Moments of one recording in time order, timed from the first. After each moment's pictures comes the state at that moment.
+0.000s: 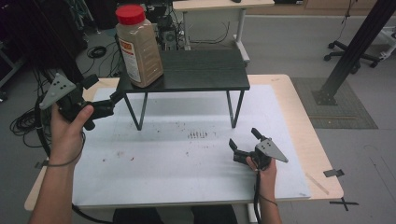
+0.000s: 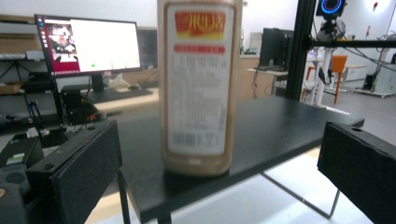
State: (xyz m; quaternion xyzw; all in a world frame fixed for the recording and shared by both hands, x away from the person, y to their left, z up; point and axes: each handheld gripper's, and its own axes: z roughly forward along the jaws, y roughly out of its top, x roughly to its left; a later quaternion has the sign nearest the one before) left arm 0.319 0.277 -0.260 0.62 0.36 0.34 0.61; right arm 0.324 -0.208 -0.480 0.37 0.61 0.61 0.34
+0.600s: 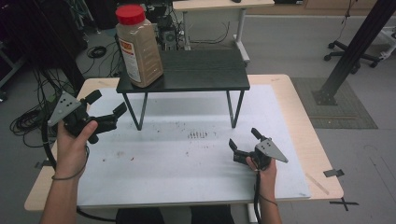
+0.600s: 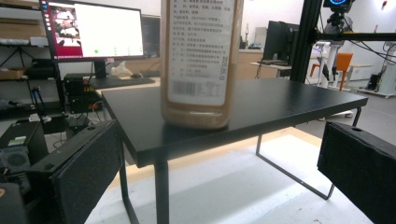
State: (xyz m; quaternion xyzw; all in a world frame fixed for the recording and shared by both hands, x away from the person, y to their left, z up) left arm 0.308 0.277 -0.294 0.61 0.37 0.34 0.61; right arm 0.324 -0.208 -0.480 0.37 0.61 0.61 0.34
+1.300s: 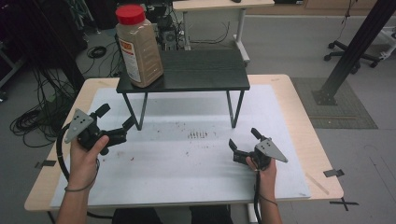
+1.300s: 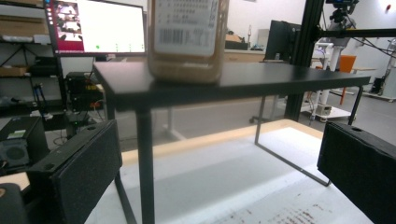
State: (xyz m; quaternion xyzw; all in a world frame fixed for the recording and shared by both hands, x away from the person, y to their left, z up) left arm 0.297 0.266 -0.343 0.60 0.38 0.34 0.61; right arm 0.324 -0.208 -0.480 0.37 0.61 0.61 0.34
